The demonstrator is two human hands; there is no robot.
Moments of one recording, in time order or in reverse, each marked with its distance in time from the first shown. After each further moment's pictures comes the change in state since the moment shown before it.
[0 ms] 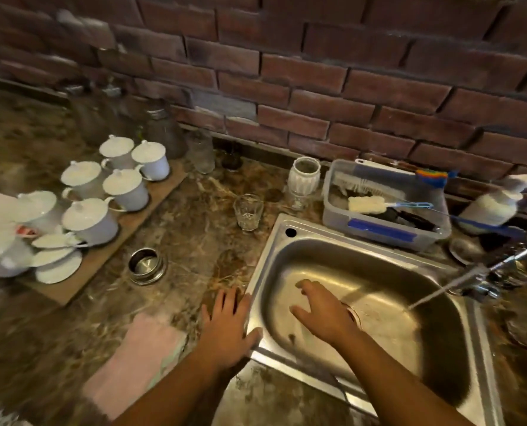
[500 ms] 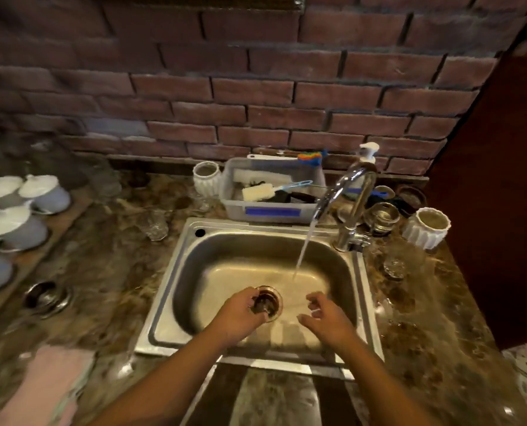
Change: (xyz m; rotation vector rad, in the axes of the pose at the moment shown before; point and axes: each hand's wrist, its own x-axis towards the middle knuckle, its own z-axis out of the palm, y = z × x) left_hand -0.004 0.212 0.009 -0.482 -0.226 0.098; right_hand -0.146 0.162 -0.043 0.559 0.196 0.385
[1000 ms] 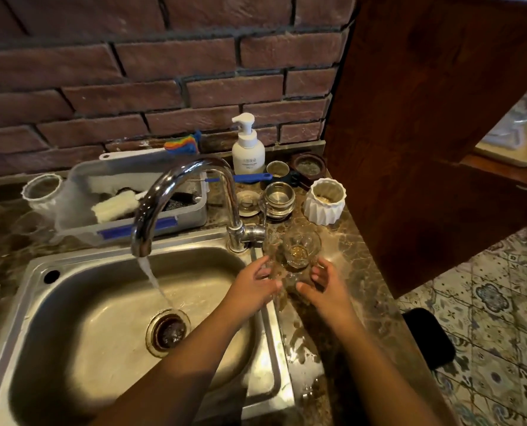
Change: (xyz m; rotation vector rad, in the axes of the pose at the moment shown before) left_hand 0.124 0.179 0.161 -0.468 -0.293 0.079; right_hand 0.038 0.113 -0.169 0.544 0.360 0.124
